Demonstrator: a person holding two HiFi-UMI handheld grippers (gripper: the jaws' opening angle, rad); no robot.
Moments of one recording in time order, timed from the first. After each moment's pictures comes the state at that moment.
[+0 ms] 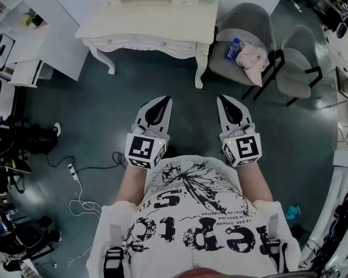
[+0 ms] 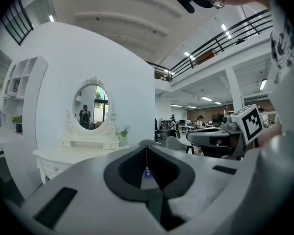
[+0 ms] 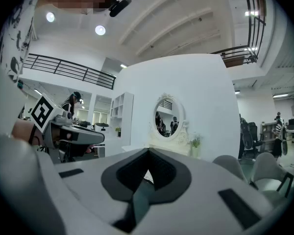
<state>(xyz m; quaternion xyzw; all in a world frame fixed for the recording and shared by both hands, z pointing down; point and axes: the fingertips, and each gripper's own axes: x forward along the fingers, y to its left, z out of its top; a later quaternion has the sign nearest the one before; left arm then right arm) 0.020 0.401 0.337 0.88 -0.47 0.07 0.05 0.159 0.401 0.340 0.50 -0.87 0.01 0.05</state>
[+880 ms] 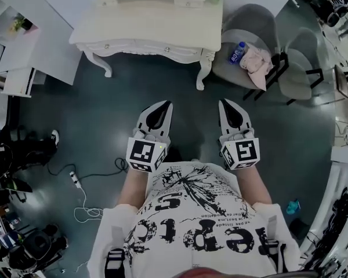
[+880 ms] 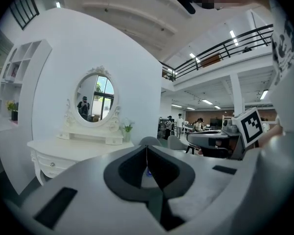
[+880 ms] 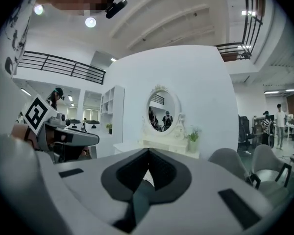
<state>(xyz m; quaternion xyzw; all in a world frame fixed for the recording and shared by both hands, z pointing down) -0.036 0.321 0.368 0.89 -0.45 0.07 0.09 0.111 0.324 0.368 0.53 -0.84 0.05 0.06</state>
